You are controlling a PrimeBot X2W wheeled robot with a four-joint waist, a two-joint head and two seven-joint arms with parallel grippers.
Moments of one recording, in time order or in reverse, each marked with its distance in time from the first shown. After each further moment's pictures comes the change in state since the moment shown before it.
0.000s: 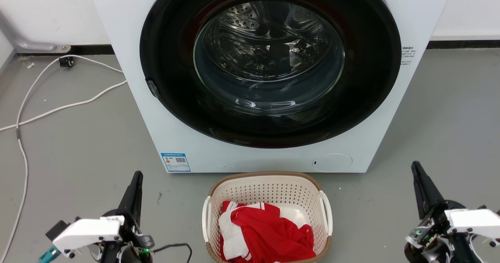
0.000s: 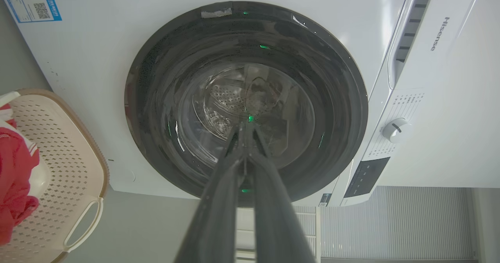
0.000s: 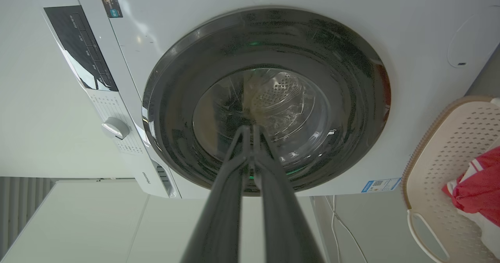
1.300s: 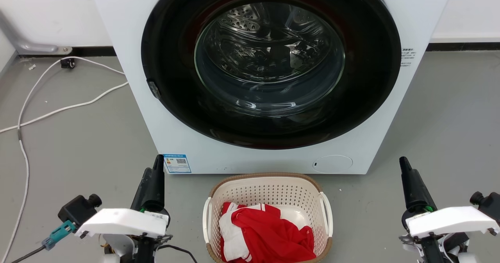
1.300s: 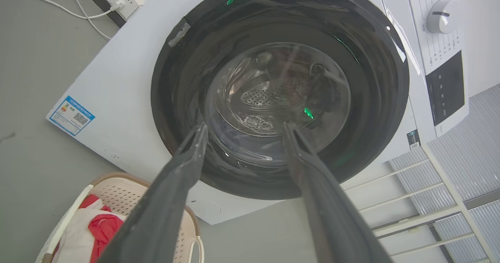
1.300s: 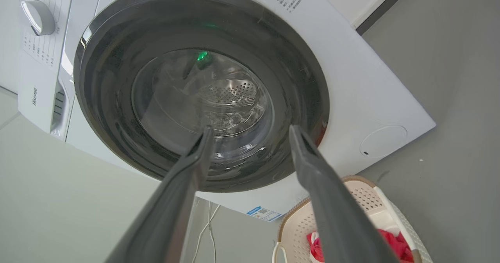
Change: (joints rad) left arm 0.014 -0.007 -0.115 -0.080 0.585 0.014 -0.154; right arm 0.026 0.004 0.070 -0.025 -0.645 0.000 -0.156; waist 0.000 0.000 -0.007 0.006
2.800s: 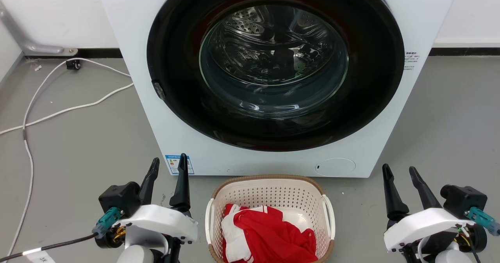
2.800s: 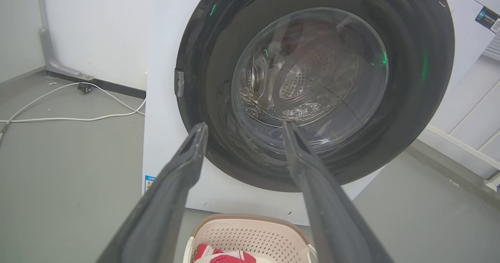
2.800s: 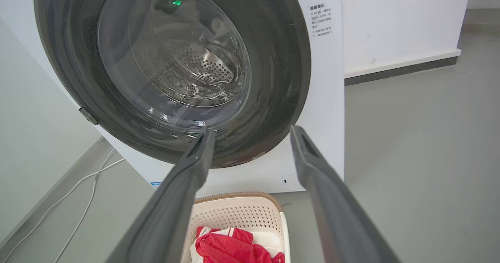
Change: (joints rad) left arm -0.035 -0.001 -0.094 0.050 0.629 0.074 -0.126; right arm -0.004 0.002 0.025 0.032 -0.645 0.000 -0.075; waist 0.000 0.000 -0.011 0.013
